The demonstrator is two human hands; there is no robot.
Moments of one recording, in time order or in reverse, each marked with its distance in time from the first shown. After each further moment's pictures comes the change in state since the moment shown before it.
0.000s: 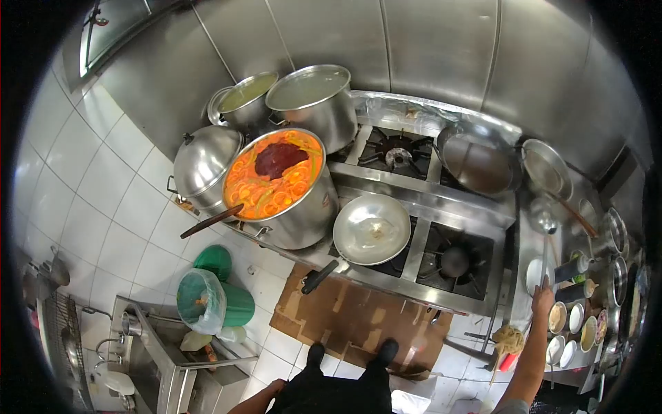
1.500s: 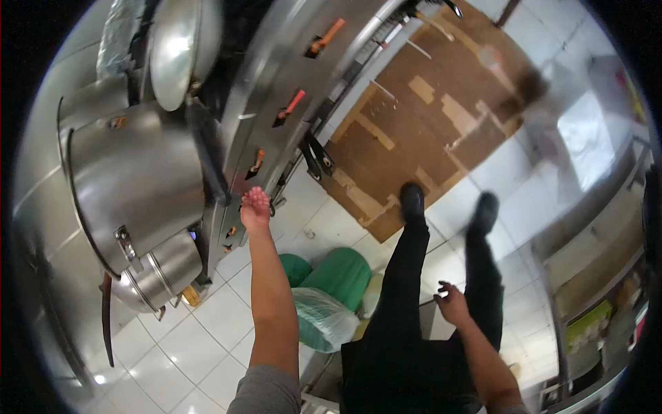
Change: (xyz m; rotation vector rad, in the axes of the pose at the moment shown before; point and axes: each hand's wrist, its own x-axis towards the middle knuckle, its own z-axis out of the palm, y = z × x) left_hand 0.286 0.170 -0.435 -1.141 0.327 0.423; right_hand -0.822 -0.507 0.285 0.986 -0.895 0.955
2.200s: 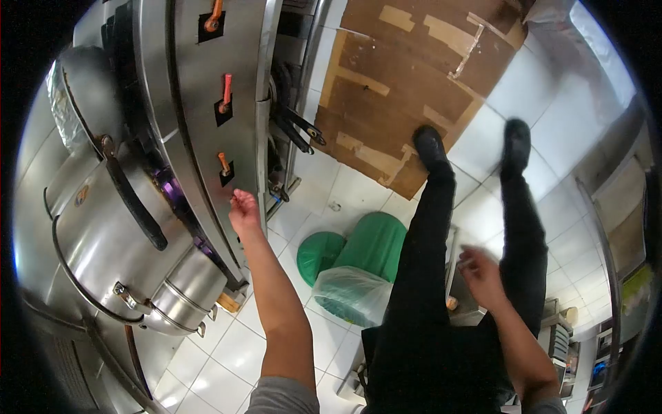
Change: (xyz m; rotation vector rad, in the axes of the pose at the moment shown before) left_hand 0.019 0.036 -0.010 -0.188 -0.214 -0.190; right_hand -0.009 -0.026 0.010 0.406 0.012 -0.050
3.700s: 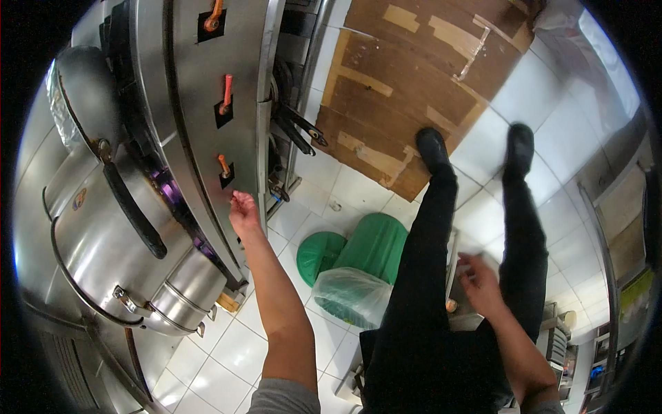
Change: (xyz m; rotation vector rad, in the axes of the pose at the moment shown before) left_hand 0.005 -0.001 -0.004 -0.052 0.002 0.085; right_hand 0.000 -0.023 -0.002 -0.053 -0.067 0.061
